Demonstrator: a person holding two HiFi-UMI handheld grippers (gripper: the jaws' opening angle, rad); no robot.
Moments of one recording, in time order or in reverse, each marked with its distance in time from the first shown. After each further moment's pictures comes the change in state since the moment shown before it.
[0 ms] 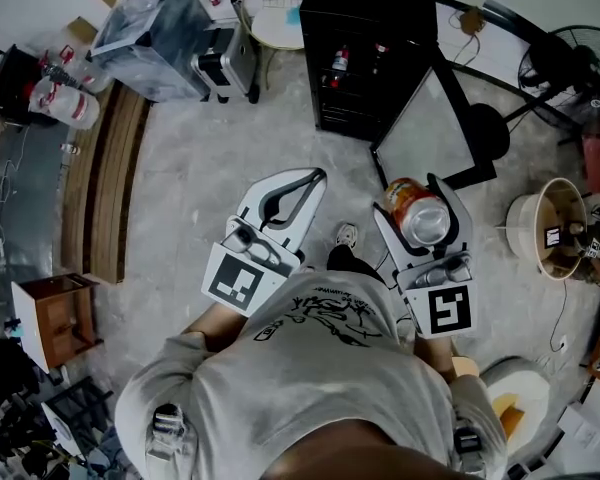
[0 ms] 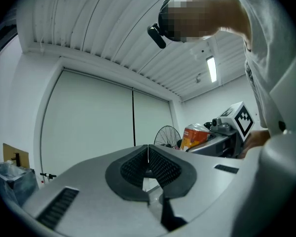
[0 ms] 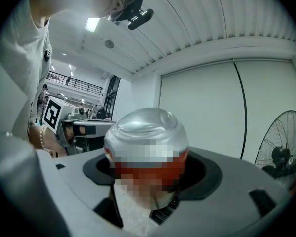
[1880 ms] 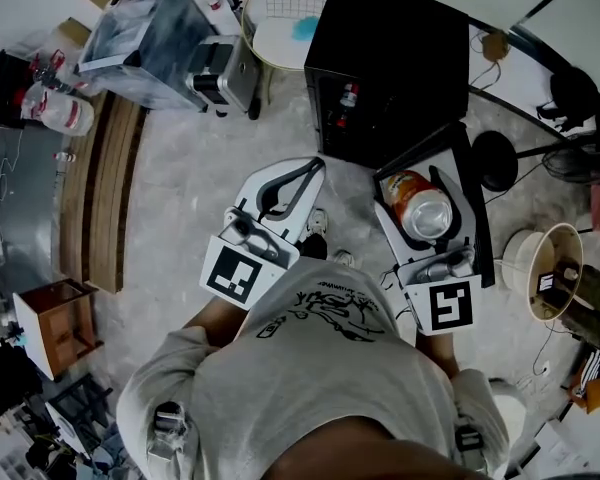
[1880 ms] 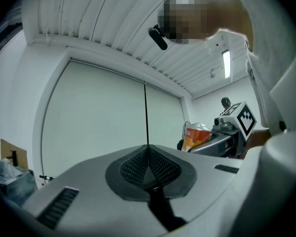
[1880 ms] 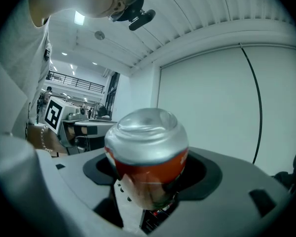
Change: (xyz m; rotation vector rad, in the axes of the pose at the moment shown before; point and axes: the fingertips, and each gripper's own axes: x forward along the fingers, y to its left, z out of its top) left arm 0.156 0.189 -0.039 -0.029 0.013 0.065; right arm 0.216 -0.123 -0.008 -0.001 0.031 0.055
